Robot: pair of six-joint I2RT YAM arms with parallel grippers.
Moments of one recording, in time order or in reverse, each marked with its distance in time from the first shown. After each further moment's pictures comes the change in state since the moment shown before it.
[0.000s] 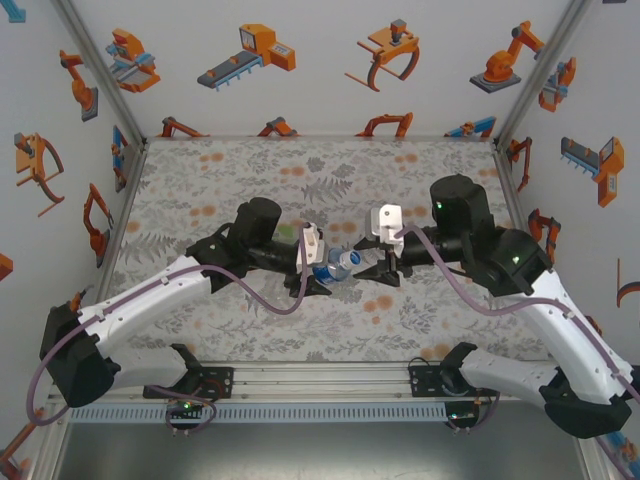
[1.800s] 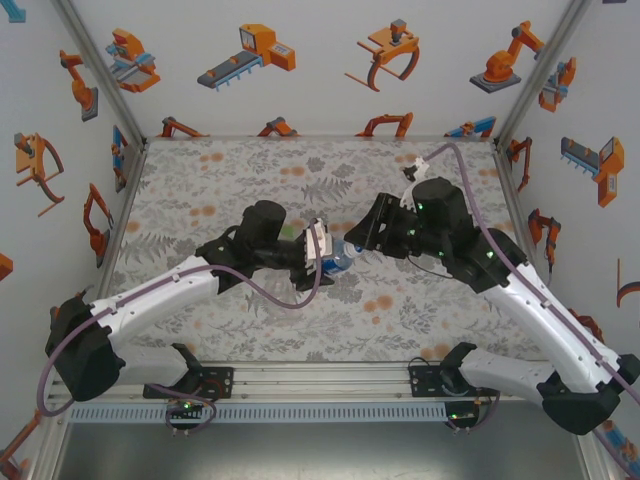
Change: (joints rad) left arm -0.002 0.042 -0.047 0.121 -0.164 -0.060; right arm -0.003 0.024 -0.108 0.129 0.599 1.384
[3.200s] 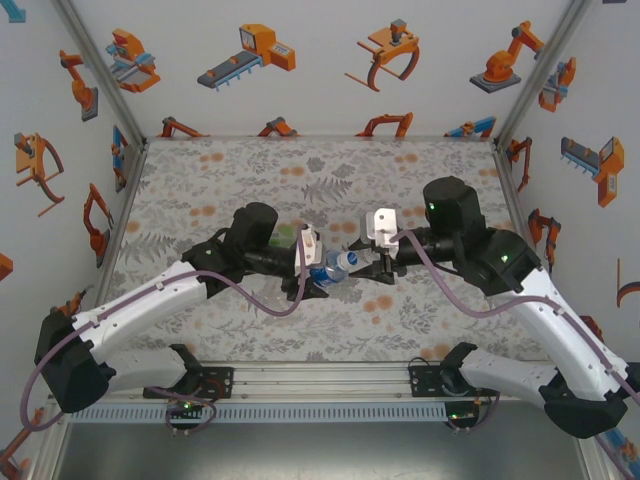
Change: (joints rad) left arm -0.006 -0.082 0.008 -0.116 0.117 0.003; right arm 0.001 -0.022 0.045 -0.052 -0.621 -1.417
